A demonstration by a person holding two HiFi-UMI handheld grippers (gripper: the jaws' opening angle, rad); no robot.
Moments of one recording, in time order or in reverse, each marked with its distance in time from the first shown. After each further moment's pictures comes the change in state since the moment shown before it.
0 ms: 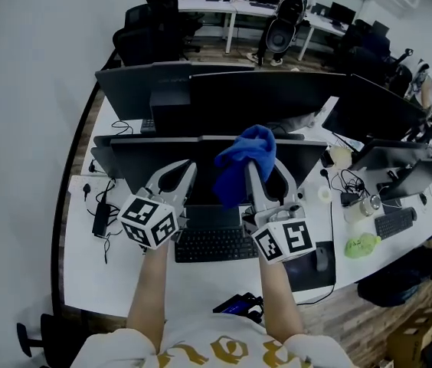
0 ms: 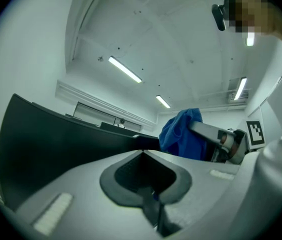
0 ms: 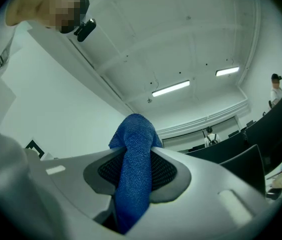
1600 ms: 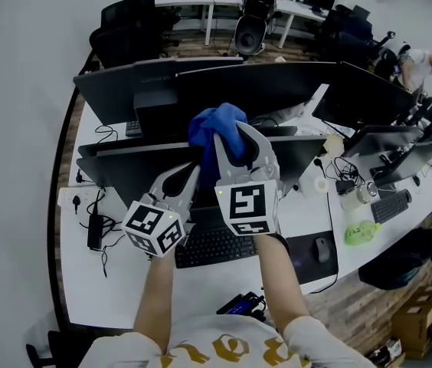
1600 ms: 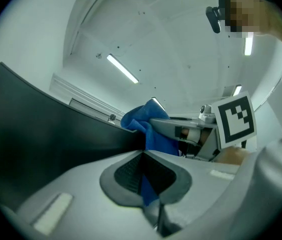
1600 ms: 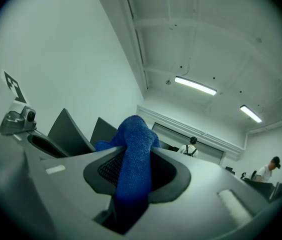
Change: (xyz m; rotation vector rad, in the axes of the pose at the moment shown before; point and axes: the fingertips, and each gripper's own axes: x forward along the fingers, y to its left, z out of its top) left arm 0.024 -0.002 -0.009 -0.038 -0.020 -0.093; right arm 0.091 0.010 -0.035 -0.586 0.359 -0.093
